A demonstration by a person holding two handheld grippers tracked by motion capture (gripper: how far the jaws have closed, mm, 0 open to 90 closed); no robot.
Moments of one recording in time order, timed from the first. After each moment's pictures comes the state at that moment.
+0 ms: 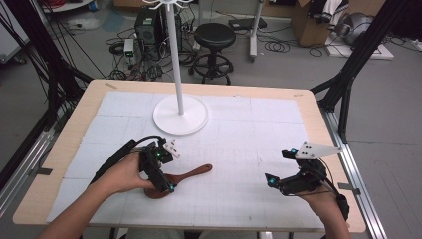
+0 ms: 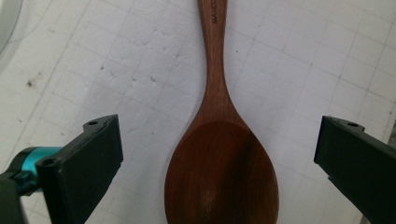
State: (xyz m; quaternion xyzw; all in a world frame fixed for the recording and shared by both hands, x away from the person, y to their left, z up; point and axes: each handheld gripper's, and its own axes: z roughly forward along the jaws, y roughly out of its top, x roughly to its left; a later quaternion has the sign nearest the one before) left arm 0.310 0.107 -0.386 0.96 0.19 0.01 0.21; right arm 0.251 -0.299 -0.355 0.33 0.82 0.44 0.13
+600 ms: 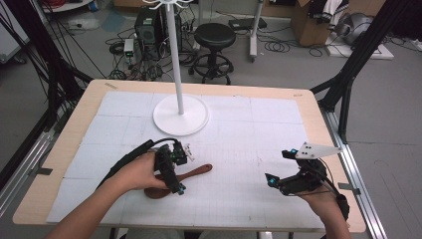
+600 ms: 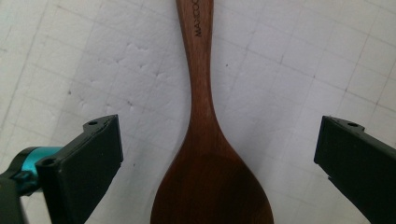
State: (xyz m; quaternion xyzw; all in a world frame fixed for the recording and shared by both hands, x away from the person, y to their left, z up) left arm 0.317 0.071 -0.397 0.97 0.17 -0.01 0.16; right arm 0.252 -0.300 -0.356 0.33 0.82 0.44 0.13
